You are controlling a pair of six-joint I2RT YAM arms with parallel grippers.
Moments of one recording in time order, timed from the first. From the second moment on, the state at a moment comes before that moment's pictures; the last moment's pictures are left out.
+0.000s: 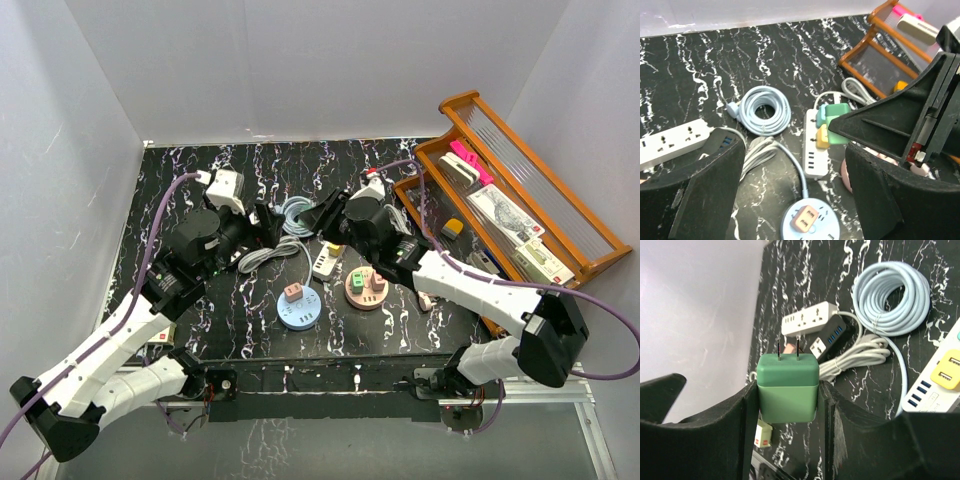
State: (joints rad) left arm -0.70 0.87 0.93 -0.26 -0.25 -0.26; right arm 0.85 1.36 1.04 -0.02 0.26 0.98
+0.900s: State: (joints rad) left arm -0.70 1.10 0.96 -0.05 -0.15 -0.54; right arm 0.54 1.37 0.97 0.26 -0.13 1.42
